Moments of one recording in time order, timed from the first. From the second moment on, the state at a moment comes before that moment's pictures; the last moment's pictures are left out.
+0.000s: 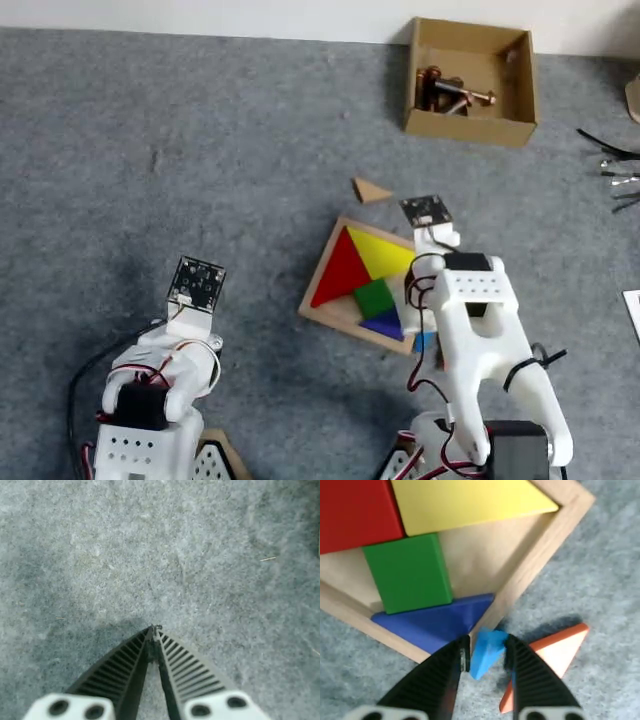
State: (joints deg) left arm -0.5 -103.7 96.0 73.4 -4.7; right arm -6.6 -20.7 51.5 59.3 15.2
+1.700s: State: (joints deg) left arm -0.5 -103.7 96.0 73.4 -4.7; right arm -2.4 -20.7 45.8 68.6 15.2
